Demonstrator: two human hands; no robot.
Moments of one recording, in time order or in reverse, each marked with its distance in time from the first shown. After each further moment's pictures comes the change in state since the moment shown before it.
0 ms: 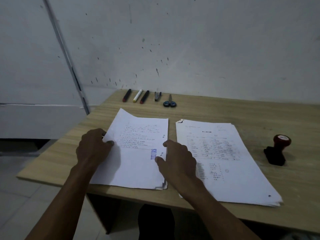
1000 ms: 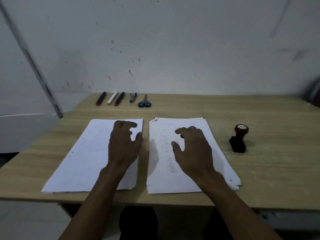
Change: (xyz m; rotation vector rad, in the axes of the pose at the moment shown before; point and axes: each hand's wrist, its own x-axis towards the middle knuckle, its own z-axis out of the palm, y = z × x) left_hand -0.062 0.119 0.058 -0.346 0.067 0.450; right_hand -0.004 0.089 -0.057 0.026 0.390 -0.134
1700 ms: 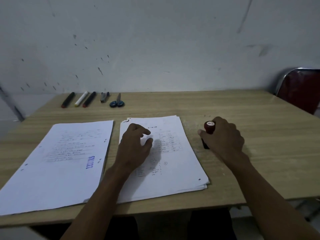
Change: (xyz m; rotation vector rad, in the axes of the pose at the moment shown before) left_hand -0.008 0.052 0.098 -0.121 -0.210 0.223; right_hand 0.032 0.135 -0.079 -0.278 0.008 0.543
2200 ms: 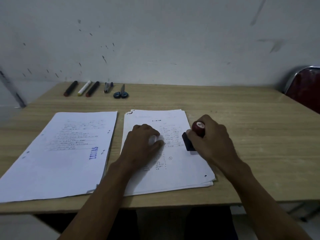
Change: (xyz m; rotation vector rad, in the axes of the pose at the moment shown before) left_hand -0.008 -0.005 0.003 0.152 -0.182 0.110; right_hand -0.047 -0.033 -0.005 0.302 -0.139 -0.281
